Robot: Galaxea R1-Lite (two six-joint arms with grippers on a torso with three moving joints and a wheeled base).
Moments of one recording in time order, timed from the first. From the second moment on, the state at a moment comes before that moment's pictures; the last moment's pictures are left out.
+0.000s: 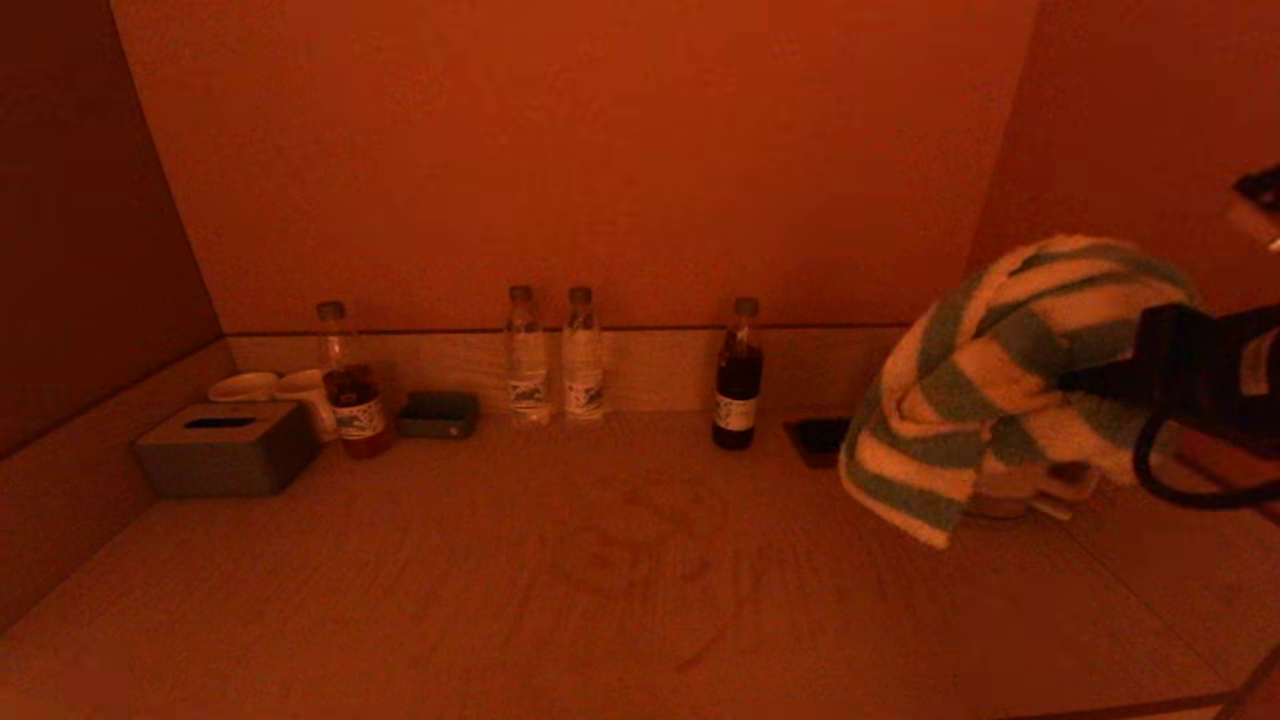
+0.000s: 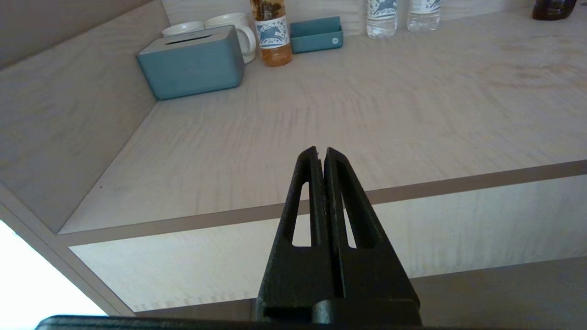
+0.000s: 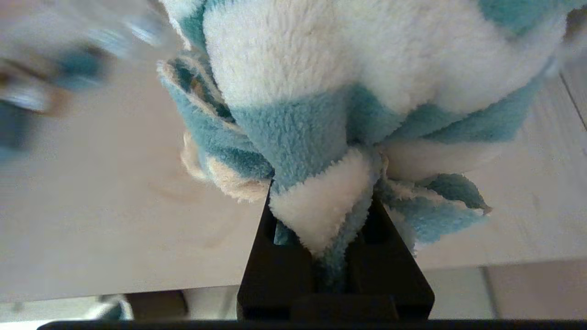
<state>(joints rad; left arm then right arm) 0.01 0.00 0.00 0.00 -0.05 0.12 -0.05 1.27 -1.21 0.45 0.19 0.31</state>
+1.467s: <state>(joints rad) 0.01 0.00 0.00 0.00 -0.05 0.12 -0.05 0.84 -0.86 0.63 0.38 -0.29</state>
